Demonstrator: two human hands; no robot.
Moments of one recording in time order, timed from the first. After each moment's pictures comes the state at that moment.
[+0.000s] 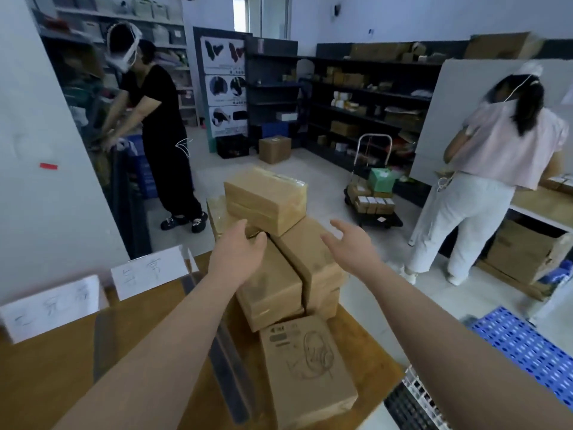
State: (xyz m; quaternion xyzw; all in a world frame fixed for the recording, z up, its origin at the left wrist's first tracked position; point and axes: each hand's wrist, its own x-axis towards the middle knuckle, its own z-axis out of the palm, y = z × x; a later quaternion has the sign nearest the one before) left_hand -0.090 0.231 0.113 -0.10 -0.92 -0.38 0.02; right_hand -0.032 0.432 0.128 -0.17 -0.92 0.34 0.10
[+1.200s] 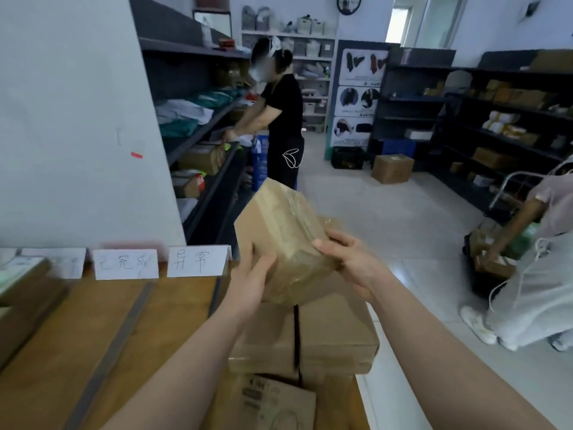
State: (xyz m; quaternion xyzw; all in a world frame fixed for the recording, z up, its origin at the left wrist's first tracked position) left_hand -0.130 0.326 0.101 0.17 -0.70 -0.69 0.03; right_hand -0.205 0.509 0.115 0.04 -0.65 0.74 -0.16
